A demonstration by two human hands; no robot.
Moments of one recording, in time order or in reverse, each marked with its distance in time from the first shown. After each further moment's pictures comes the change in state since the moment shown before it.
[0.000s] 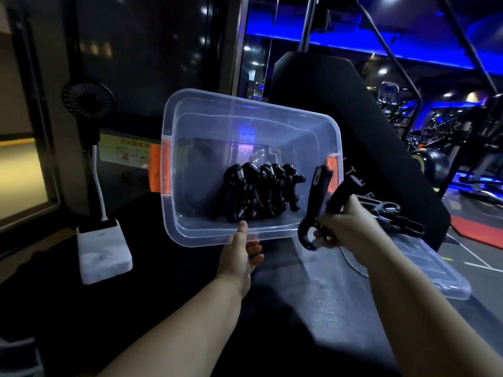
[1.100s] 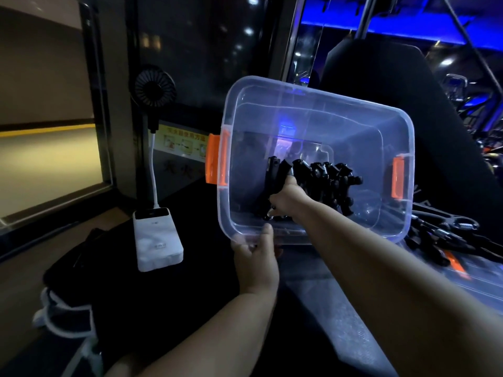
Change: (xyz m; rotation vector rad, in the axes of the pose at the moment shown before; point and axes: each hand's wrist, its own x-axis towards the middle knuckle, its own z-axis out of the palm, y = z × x) left_hand -0.005 0.023 -0.035 0.041 0.313 0.313; right_hand 0.090 -0.032 0.196 -0.289 -0.315 0.040
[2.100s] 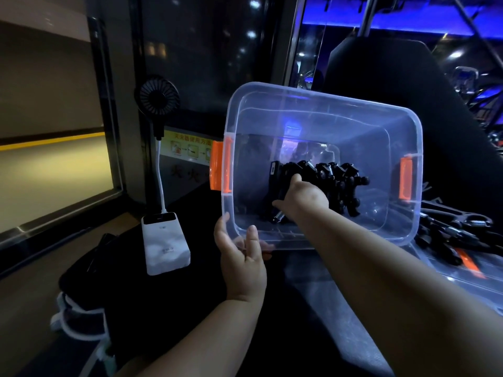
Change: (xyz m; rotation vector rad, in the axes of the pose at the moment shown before) left_hand 0.001 0.014 -0.023 0.196 -0.026 0.531; right_hand 0.007 0.012 -0.005 -0.736 0.290 -0.082
